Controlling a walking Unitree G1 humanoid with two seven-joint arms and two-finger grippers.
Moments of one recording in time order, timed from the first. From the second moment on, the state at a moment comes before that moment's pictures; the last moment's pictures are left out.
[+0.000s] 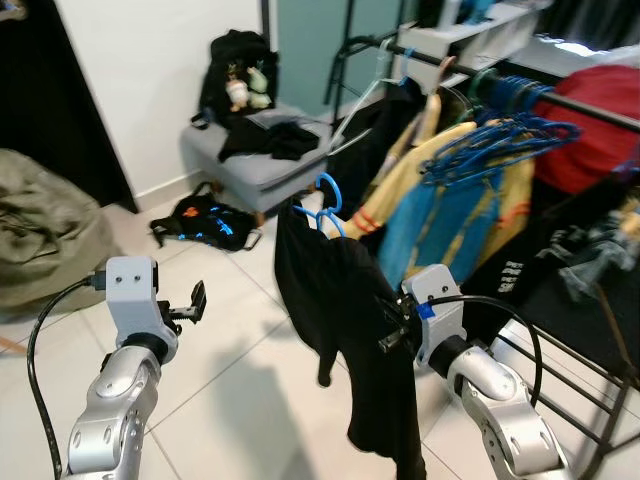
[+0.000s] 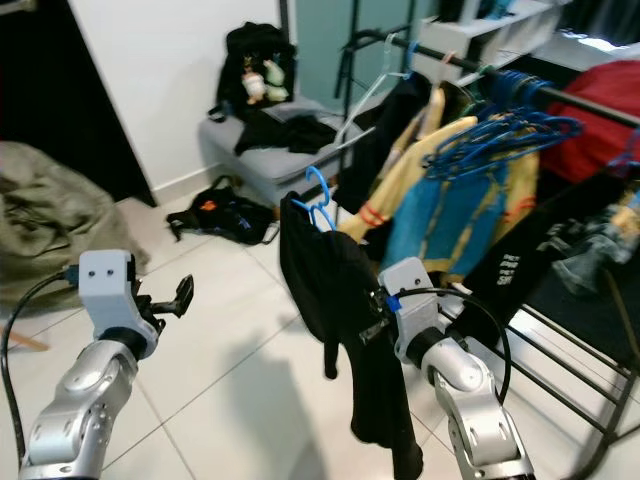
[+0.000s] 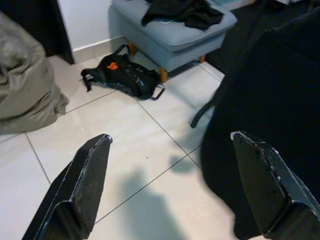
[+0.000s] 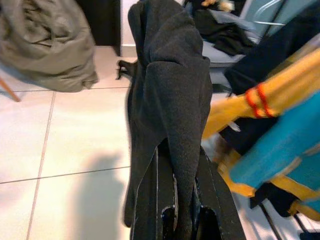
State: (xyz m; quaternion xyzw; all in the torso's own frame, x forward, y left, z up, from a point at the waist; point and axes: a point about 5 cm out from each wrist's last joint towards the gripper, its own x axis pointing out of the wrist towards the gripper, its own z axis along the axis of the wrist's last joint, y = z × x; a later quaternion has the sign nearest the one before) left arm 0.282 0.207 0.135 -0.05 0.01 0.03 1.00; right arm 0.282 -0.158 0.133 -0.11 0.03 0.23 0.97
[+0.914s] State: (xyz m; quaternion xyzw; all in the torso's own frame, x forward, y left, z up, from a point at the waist) left arm 0.295 0.213 0.133 -0.08 0.02 0.01 1.00; right arm 0.313 -0.151 0.140 0.01 0.02 0.25 0.97
